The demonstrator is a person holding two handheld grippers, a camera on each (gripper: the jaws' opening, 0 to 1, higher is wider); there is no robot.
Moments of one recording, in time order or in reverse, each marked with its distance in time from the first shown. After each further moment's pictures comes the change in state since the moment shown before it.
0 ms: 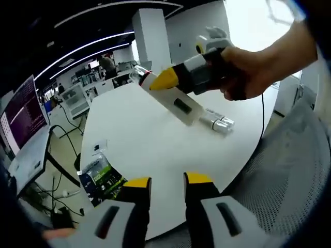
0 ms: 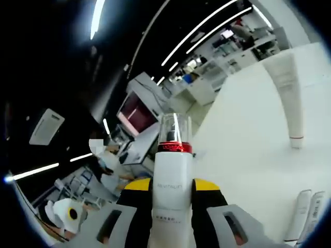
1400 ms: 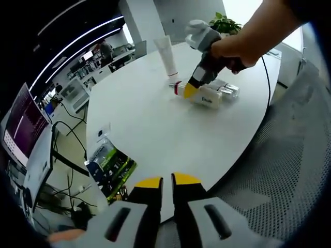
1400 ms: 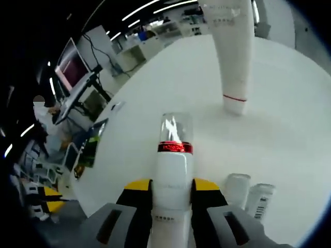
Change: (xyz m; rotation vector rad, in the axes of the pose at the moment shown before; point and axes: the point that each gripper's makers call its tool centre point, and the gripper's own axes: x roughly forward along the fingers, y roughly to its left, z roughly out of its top) left arm 0.002 0.012 -0.040 0.181 0.211 0.089; right arm -0.037 -0.164 -0.058 -0.068 0.332 -0.541
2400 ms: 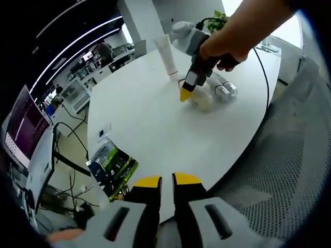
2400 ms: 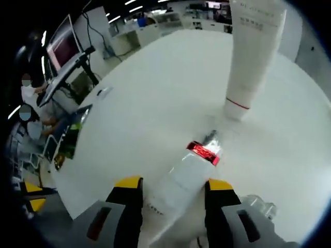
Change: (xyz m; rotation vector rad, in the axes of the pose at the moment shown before) left arm -0.001 0.001 -0.005 0.024 0.030 0.013; right arm 0.018 -0.014 -0.007 -0.127 0.142 -0.175
